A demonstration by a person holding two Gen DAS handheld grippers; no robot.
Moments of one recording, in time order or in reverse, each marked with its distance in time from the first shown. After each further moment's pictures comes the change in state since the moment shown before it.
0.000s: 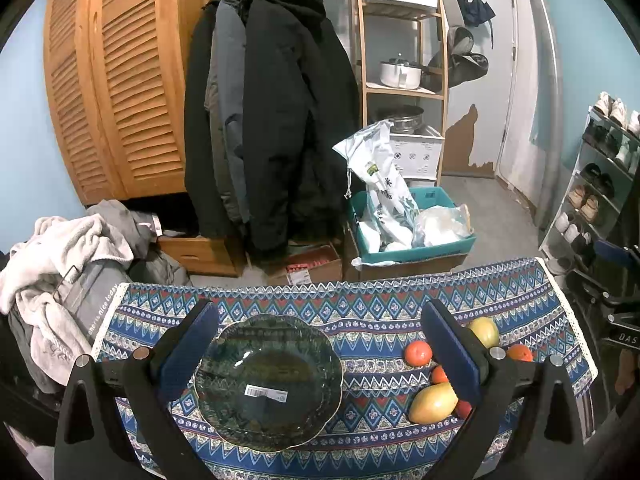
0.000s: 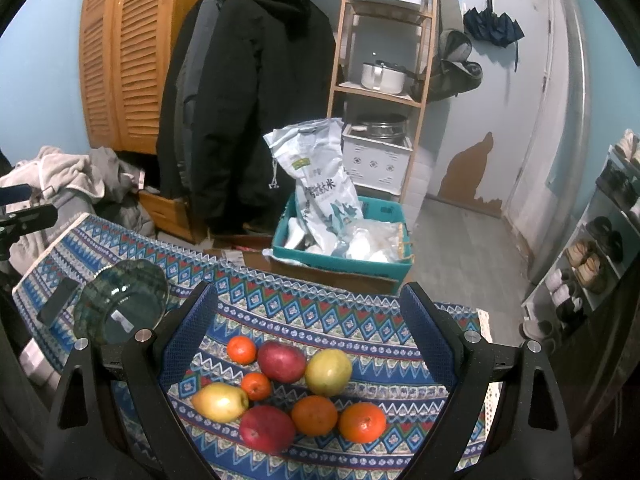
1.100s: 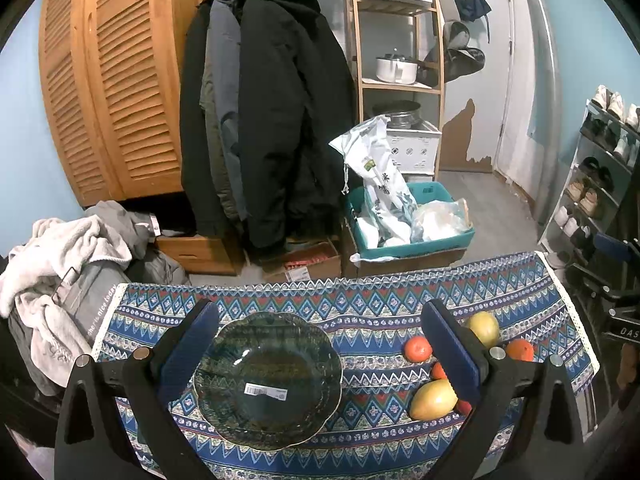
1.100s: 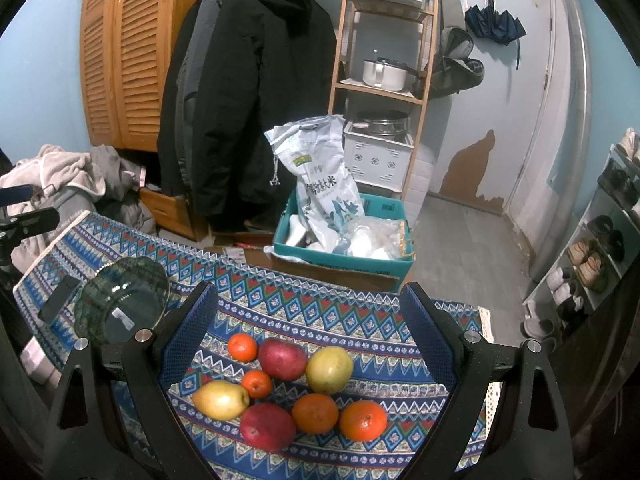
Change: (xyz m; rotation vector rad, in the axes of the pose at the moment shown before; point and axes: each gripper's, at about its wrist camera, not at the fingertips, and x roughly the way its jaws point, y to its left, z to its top) left arm -0.001 -0.002 -0.005 0.012 0.006 0.002; right arm 0.001 0.000 -0.002 -0.003 0.009 0.002
